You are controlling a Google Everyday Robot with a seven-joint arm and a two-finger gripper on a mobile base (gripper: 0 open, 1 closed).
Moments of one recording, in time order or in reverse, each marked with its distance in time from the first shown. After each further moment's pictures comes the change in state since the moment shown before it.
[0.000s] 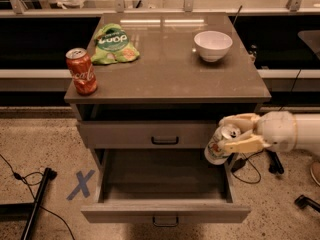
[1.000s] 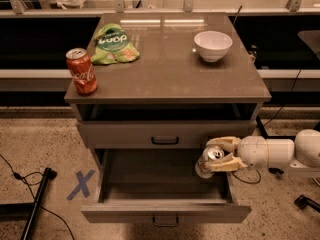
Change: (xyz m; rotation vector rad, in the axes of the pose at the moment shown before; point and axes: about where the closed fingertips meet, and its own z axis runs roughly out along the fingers) arm 0.113 -0.013 0.050 -0.023 -0.001 -0.065
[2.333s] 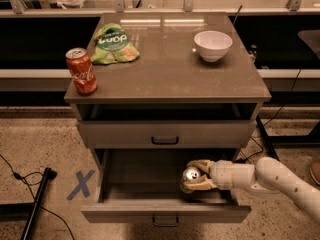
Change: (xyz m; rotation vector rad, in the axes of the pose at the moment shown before) arm 0.127 0.006 0.090 0.058 0.070 -0.015
